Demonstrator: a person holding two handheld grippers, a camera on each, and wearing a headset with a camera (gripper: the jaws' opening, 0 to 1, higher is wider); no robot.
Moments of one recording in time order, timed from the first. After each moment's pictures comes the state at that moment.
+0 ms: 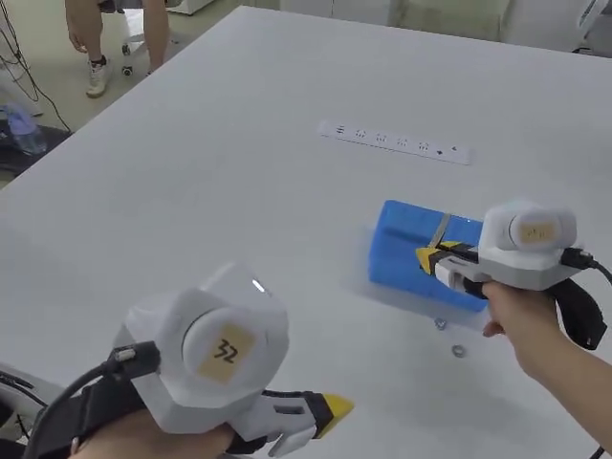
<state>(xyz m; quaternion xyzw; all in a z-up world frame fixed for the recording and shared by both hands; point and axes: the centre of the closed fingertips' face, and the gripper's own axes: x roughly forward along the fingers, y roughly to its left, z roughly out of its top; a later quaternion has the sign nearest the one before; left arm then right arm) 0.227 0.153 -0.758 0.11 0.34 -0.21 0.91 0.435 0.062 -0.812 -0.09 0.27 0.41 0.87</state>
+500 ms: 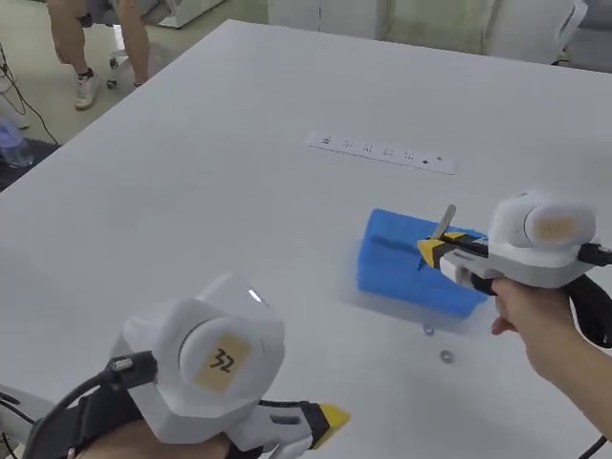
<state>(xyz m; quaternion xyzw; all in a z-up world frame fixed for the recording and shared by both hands) 0.228 0.146 -0.757 0.12 0.33 -0.23 0.91 0.432 0.051 -0.764 -0.09 0.22 0.42 0.88</state>
